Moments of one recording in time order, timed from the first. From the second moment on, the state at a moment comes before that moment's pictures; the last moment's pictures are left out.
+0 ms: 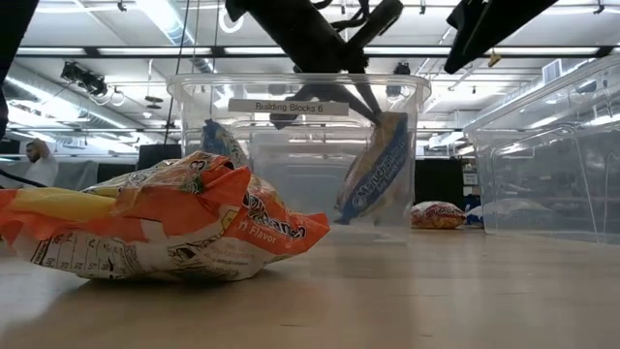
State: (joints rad) left arm -0.09 1.90 1.43 -0.27 -0.25 -1.27; right arm 0.45 1.36 1.11 -0.80 0.40 0.34
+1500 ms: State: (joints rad) left arm -0.75 1.65 1.54 -1.14 -0.06 -1.09; right arm 0.59 1.11 1.11 -0.81 0.43 0.32
